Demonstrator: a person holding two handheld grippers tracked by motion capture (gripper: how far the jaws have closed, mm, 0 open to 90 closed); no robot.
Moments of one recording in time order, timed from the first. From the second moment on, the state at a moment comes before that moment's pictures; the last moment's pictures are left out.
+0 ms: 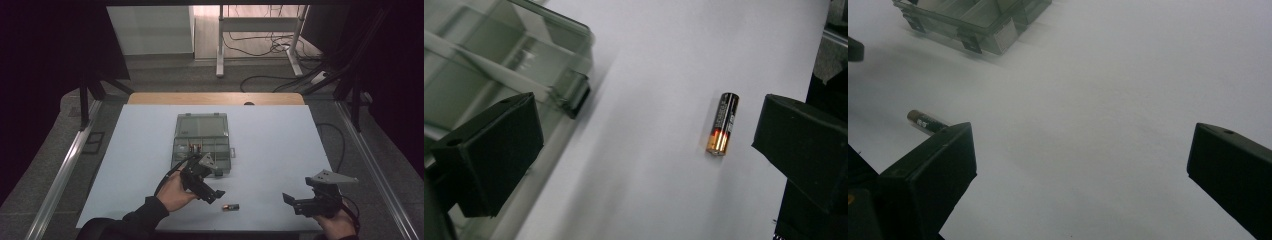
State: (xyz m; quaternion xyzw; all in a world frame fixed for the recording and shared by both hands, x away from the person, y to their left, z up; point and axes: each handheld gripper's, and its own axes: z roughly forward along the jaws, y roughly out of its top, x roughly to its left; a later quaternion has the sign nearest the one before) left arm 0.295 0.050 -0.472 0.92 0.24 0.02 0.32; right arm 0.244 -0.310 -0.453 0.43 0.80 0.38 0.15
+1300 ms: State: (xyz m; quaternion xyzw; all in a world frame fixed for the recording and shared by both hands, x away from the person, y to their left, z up) left arm 0.272 0.004 -0.503 0.95 0.15 0.00 0.26; right arm 0.244 -0.309 -0.453 0.43 0.80 0.38 0.15
